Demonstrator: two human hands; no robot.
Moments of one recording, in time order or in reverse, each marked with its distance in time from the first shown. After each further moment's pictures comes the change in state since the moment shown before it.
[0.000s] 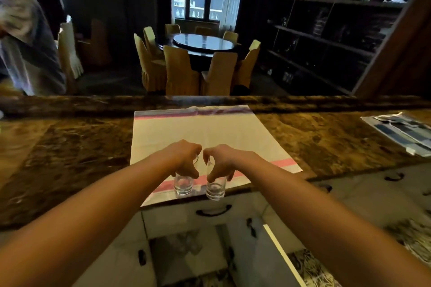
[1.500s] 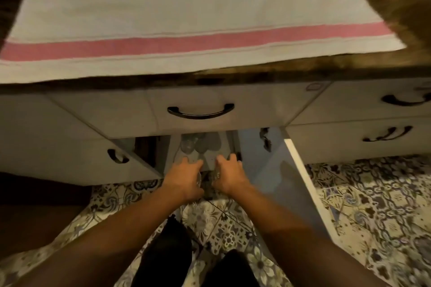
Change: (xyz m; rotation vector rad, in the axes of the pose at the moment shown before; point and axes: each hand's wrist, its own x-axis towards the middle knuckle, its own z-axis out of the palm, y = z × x) left_hand 0.030 0.017 0.424 -0.131 -0.323 -0.258; right_hand 0.070 0.192 0.400 0.201 -0.169 0.208
